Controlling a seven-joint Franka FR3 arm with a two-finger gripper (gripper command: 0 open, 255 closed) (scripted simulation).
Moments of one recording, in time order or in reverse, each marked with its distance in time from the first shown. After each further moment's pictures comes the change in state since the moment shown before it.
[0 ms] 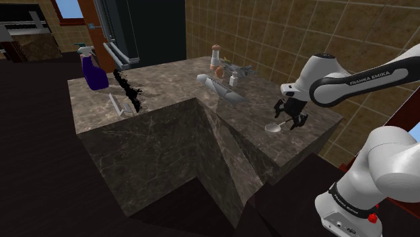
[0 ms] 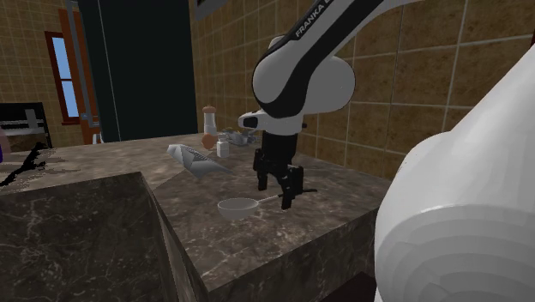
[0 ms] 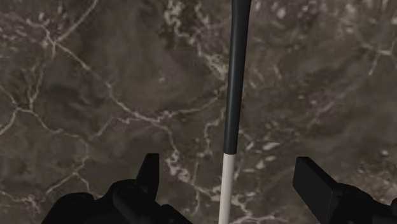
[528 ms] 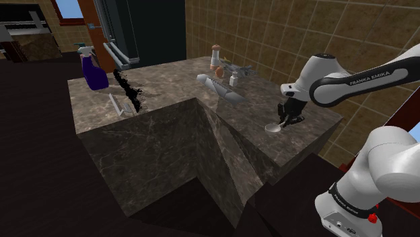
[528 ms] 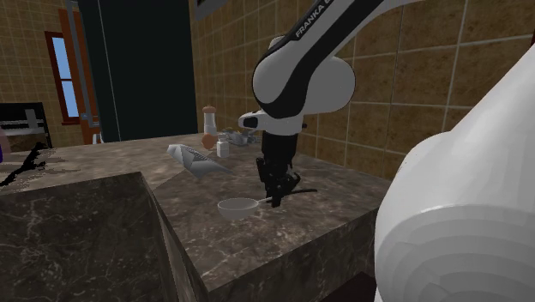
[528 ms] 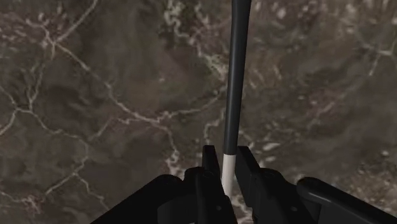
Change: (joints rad) arm 0.000 0.001 -0.001 -0.001 0.000 0.002 0.000
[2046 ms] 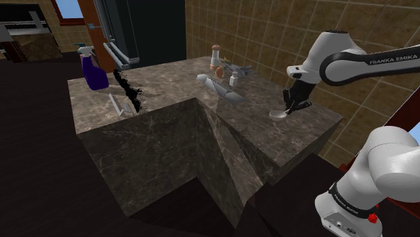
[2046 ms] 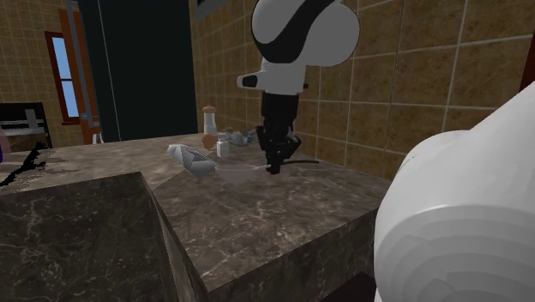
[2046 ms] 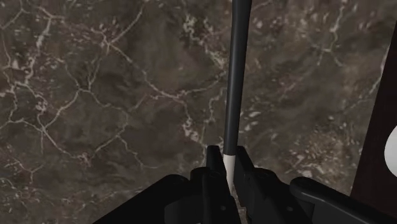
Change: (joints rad) arm -0.004 -0.149 0.092 0.119 0.051 -0.266 0.003
